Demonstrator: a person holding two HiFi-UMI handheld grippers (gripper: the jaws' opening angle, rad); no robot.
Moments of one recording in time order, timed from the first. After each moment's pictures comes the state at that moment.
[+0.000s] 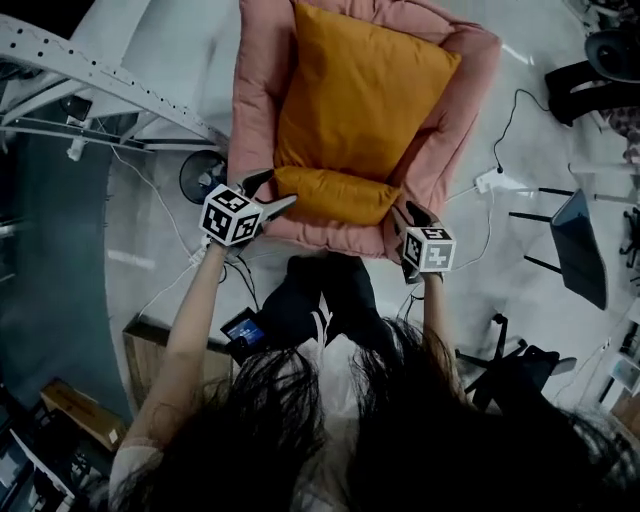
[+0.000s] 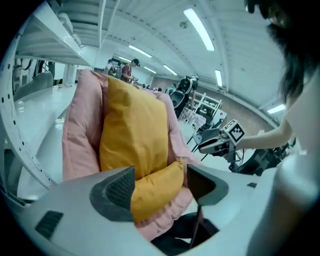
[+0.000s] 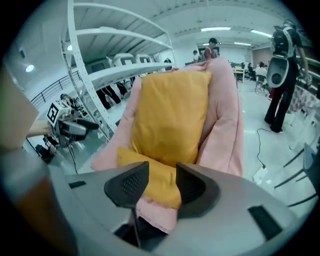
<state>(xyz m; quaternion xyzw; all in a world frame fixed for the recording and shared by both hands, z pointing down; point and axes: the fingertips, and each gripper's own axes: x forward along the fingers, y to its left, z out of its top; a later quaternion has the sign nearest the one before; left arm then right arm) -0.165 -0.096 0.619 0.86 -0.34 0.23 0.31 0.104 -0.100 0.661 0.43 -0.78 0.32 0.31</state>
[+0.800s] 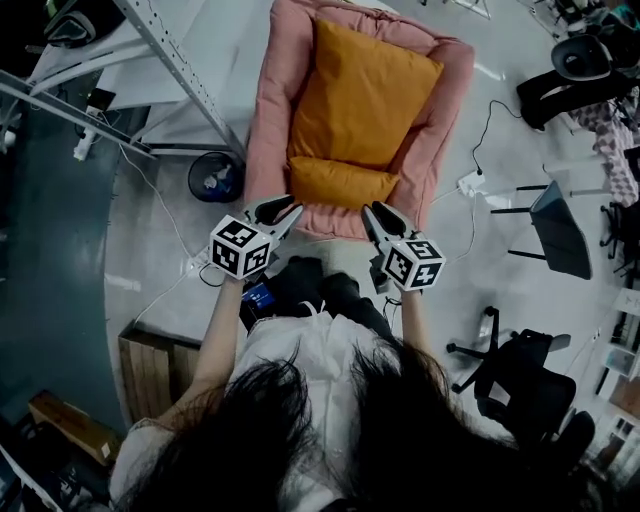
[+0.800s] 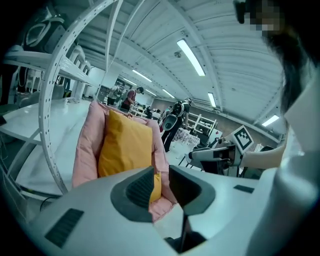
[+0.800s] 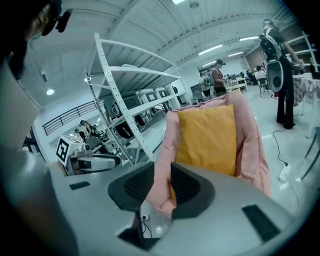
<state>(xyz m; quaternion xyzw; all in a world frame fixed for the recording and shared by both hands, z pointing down) -0.169 0.030 0.493 0.88 -0.37 0.11 0.29 -0.016 0.007 0.493 0.42 -0.84 0.31 0.13</state>
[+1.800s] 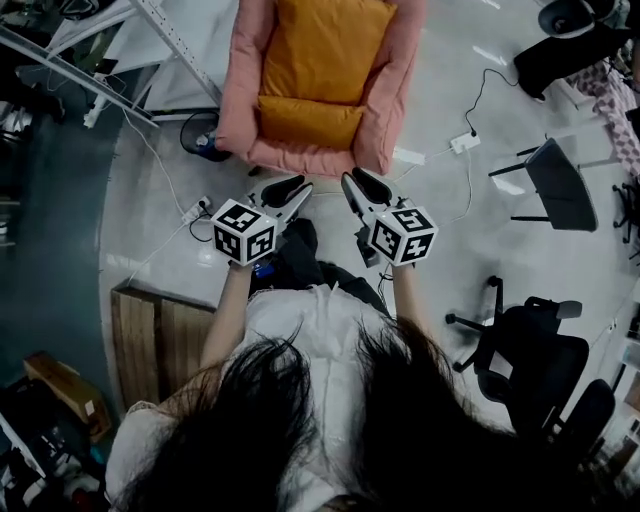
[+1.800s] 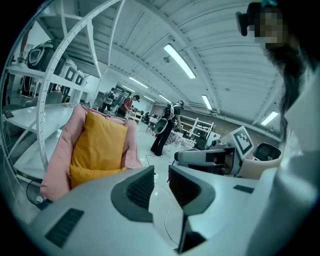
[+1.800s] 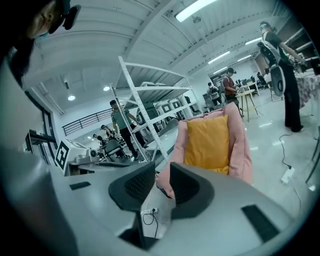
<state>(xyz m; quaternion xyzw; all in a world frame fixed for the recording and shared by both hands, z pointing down) 0.023 0.200 0.442 0.88 -0.40 0.08 0.26 0.102 0.166 0.438 0.35 -0.89 0.27 0.07</state>
